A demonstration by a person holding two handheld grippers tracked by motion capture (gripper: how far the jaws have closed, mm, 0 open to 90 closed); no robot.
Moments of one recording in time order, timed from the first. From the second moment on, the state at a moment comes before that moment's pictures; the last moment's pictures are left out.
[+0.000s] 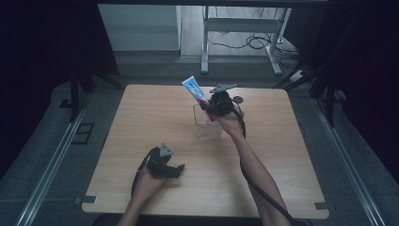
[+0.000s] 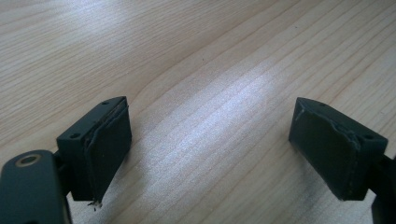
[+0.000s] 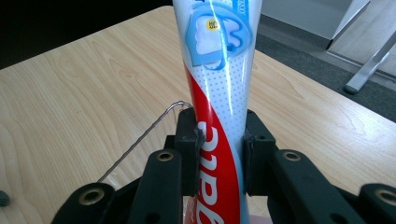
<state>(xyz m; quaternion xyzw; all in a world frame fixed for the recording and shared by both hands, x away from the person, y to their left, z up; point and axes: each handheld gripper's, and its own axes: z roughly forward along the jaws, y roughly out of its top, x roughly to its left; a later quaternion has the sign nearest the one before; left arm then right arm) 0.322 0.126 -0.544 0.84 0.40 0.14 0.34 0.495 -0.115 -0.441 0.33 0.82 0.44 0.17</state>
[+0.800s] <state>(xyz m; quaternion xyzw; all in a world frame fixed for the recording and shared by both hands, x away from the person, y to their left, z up) 0.322 0.126 -0.544 0.84 0.40 0.14 0.34 0.489 -0.114 -0.448 0.32 0.84 0.41 0.16</state>
